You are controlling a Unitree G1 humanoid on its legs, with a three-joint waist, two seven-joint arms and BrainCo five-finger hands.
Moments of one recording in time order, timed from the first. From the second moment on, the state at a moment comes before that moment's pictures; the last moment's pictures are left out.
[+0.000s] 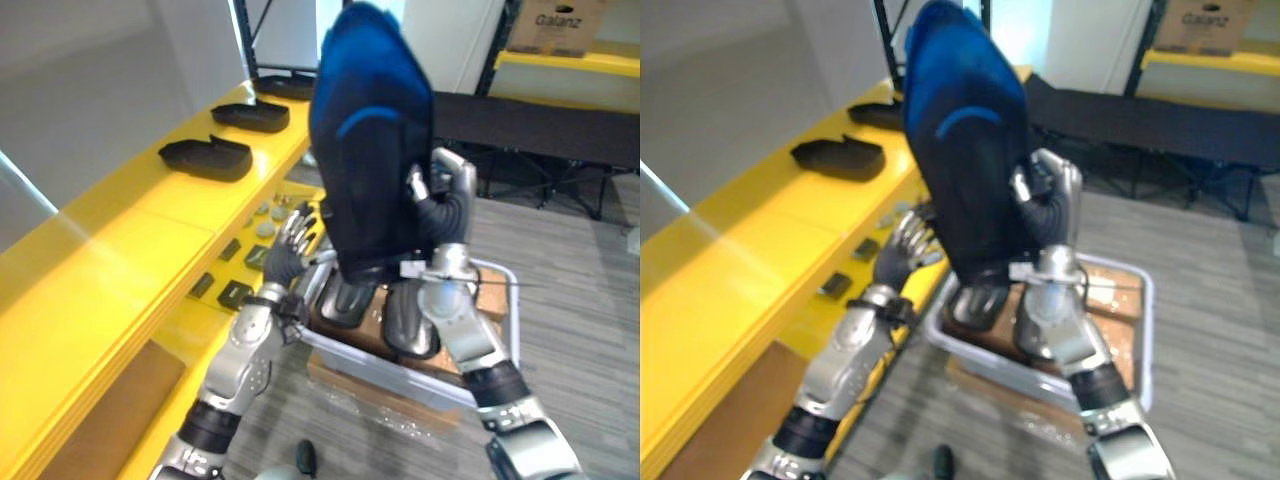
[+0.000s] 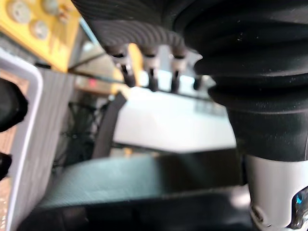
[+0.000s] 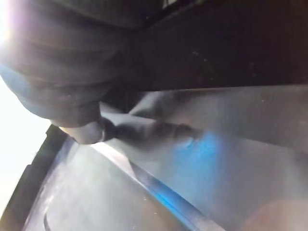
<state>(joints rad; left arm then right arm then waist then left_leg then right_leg) -0.25 0.16 -0.30 -0.09 -0.45 0.07 0.17 -0.43 -0.24 0.29 0.09 -0.40 -0.24 -0.61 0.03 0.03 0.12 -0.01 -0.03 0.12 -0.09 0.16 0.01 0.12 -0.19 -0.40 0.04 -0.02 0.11</state>
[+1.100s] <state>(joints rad) -0.21 0.15 -0.30 -0.04 -0.63 0.14 0.18 -0.33 -0.17 0.43 0.23 -0.40 -0.24 -0.68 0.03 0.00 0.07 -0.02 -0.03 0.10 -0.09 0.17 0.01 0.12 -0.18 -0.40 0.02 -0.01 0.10</state>
